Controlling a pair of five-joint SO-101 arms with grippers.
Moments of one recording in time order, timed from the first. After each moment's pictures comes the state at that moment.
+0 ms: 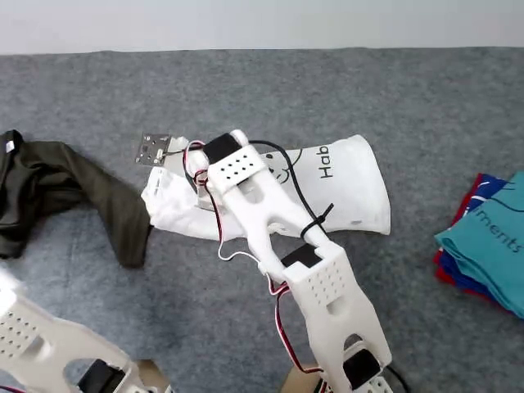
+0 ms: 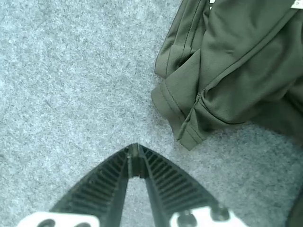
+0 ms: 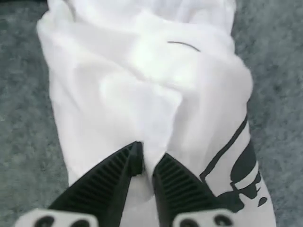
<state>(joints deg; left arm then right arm) -59.7 29.9 -43.6 97.4 -5.0 -38.0 45.5 -40.8 77.5 41.6</state>
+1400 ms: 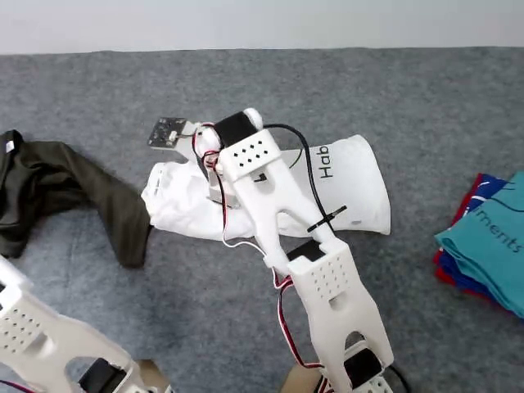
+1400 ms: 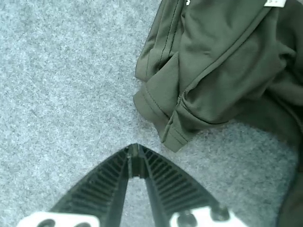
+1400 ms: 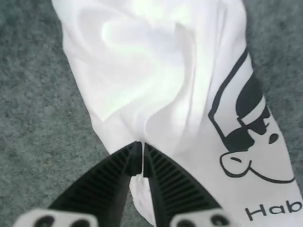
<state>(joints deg) -56.6 29.9 -43.6 97.4 -5.0 -35.0 48.1 -56.2 100.3 38.0</state>
